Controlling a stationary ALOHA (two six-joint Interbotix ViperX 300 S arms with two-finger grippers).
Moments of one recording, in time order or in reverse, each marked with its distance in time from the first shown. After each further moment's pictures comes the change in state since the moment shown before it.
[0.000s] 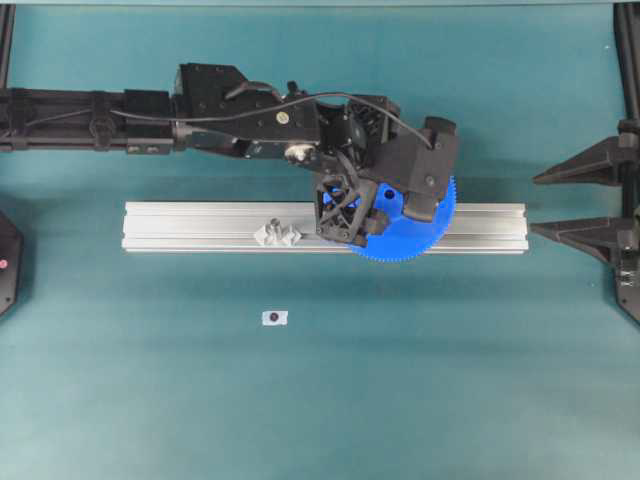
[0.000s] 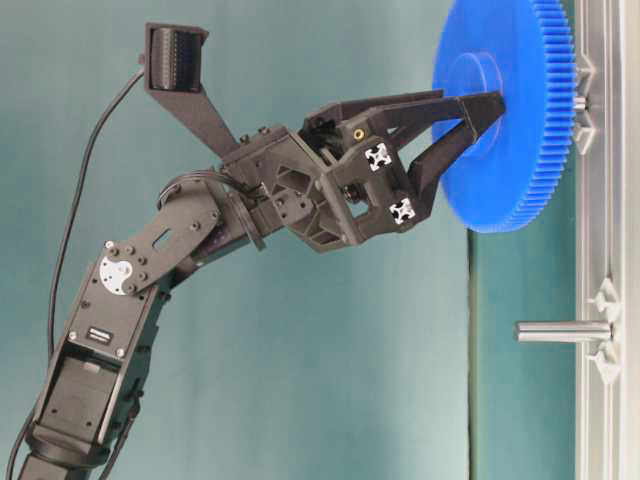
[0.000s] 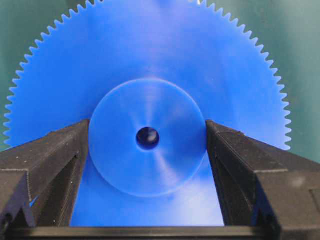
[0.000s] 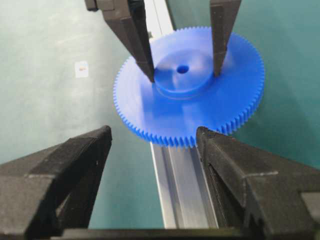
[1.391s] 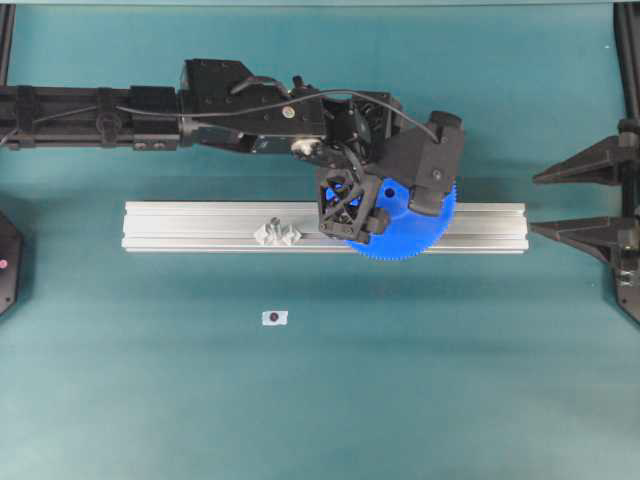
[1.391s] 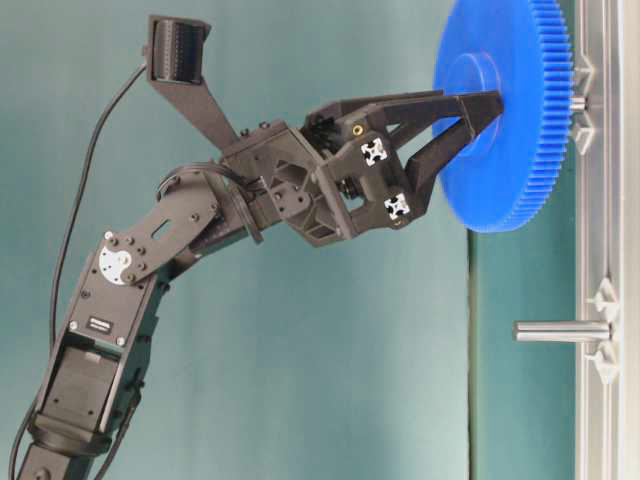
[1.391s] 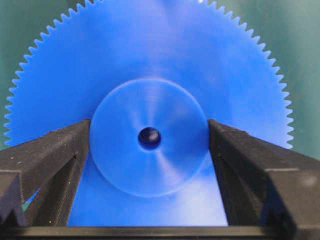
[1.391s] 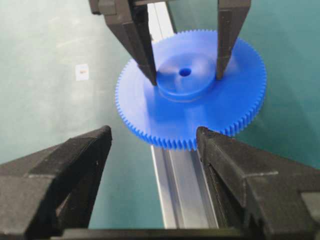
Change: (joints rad) left arm 0.003 0.020 -0.034 0.000 0.029 -0.009; right arm -0.002 0.000 0.000 0.000 -0.008 -0.002
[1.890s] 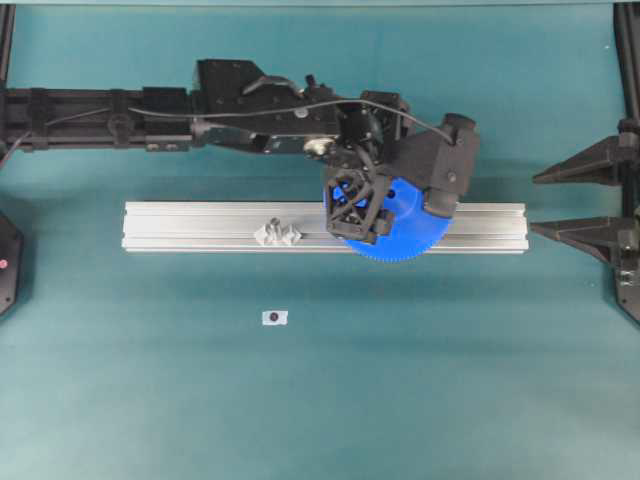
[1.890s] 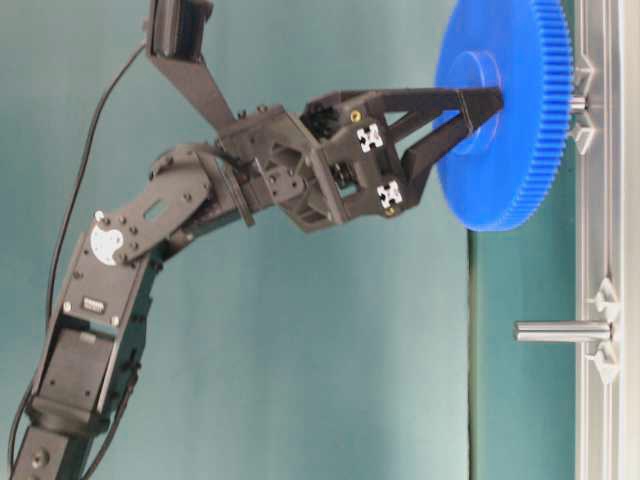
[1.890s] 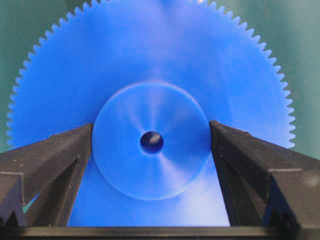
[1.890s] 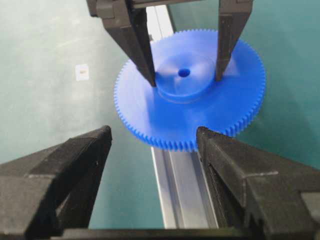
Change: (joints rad) left arm -0.006 0.032 -0.075 0.000 0.043 0.006; right arm 0.000 0.000 0.000 0.000 0.000 0.002
